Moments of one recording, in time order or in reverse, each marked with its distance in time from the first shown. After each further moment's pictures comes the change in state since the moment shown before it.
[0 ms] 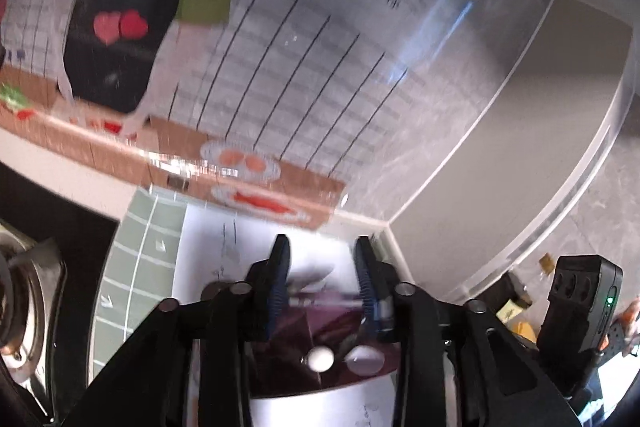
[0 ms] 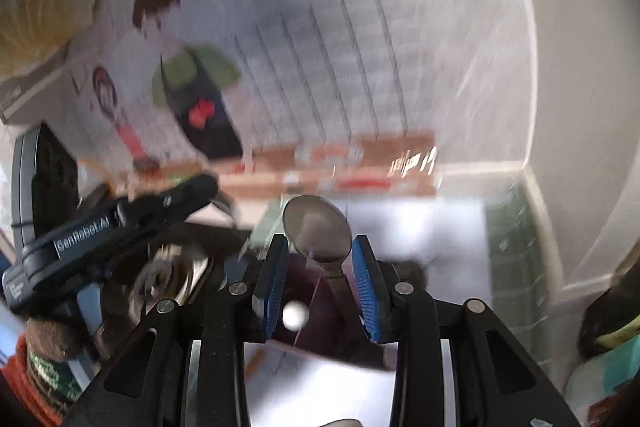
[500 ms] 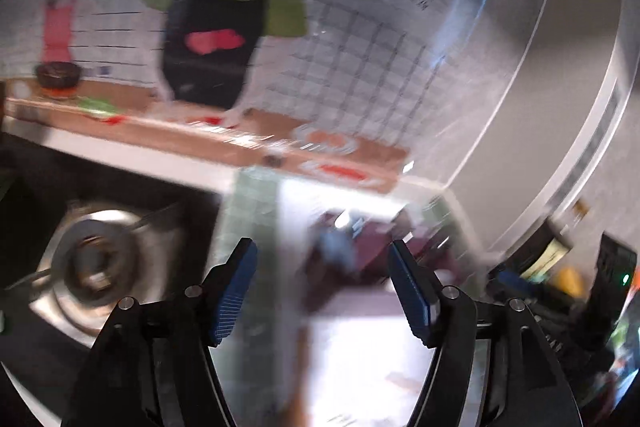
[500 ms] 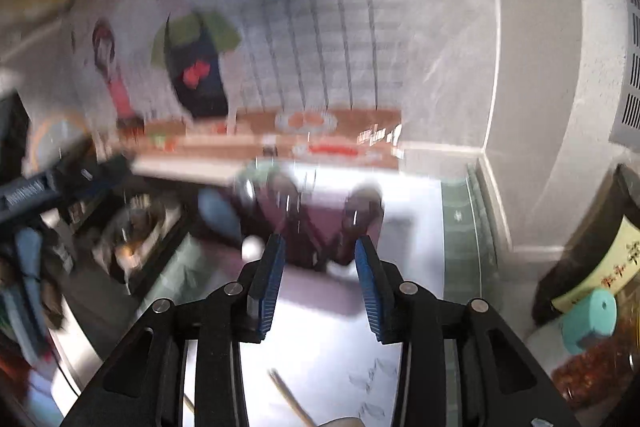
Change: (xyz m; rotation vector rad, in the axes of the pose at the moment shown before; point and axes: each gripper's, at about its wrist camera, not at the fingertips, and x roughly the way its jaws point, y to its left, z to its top) left arm -0.110 0.026 -0.052 0.107 0.005 0.274; right arm -0.043 0.018 -0.059 -0.159 0.036 -0.120
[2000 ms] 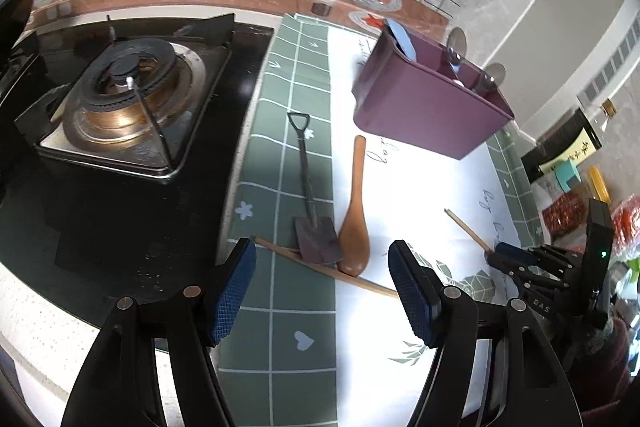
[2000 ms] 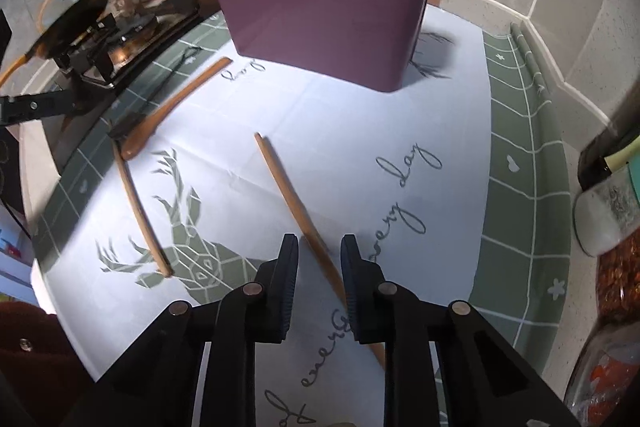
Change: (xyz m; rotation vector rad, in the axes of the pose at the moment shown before) left arm -0.001 0.034 -0.122 -0.059 0.331 0.024; right arm 0.031 0.003 -0.137 -0.154 0.369 0.001
